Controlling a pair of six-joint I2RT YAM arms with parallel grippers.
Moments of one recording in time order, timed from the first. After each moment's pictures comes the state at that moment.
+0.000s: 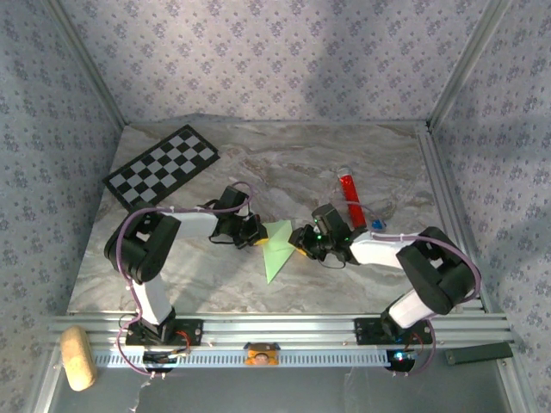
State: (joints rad) left arm -0.56 1.78 0.84 -0.11 0.55 -0.92; right arm 0.65 1.53 0.58 0.13 -0.31 1.15
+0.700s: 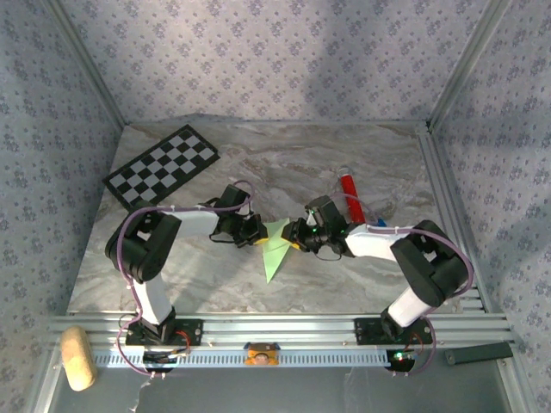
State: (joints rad) left arm -0.56 1.79 0.87 -0.15 0.55 -0.87; right arm 0.63 1.59 0.66 0.16 -0.45 1.07
